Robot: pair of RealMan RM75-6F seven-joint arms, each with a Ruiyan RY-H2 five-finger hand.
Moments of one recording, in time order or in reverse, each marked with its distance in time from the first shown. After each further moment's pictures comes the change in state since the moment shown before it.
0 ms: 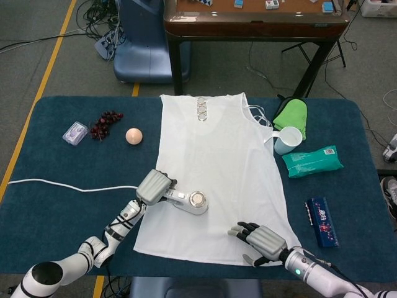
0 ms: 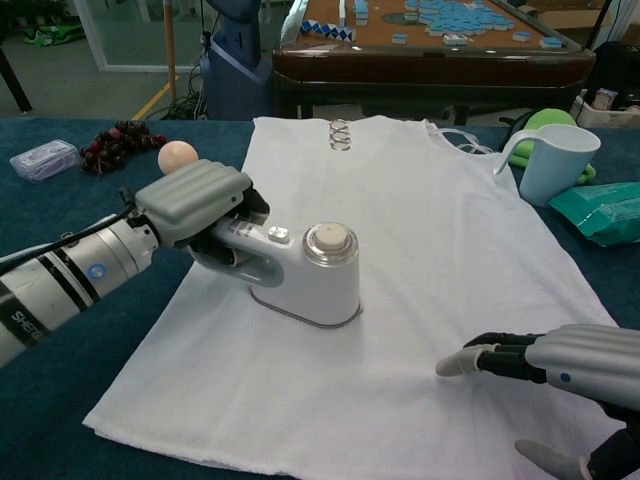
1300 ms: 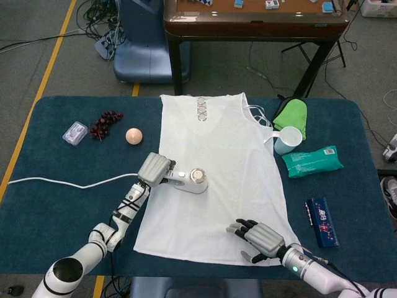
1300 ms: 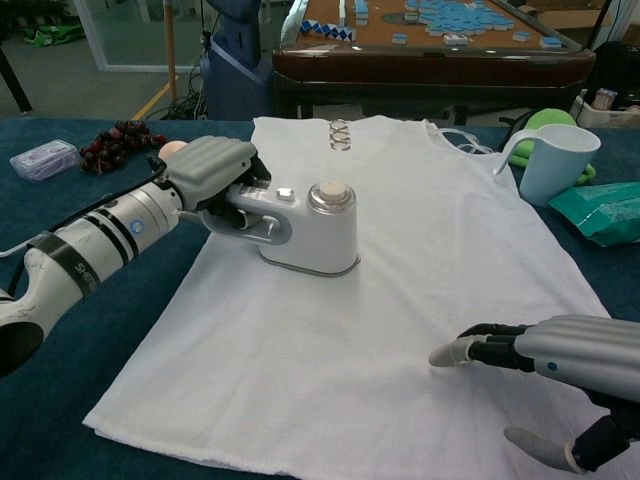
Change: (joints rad) left arm -0.115 -0.128 -0.093 0.286 -0.086 -0.136 -0.118; right arm 0.010 -0.010 0.024 -0.004 0.034 -0.019 -0.033
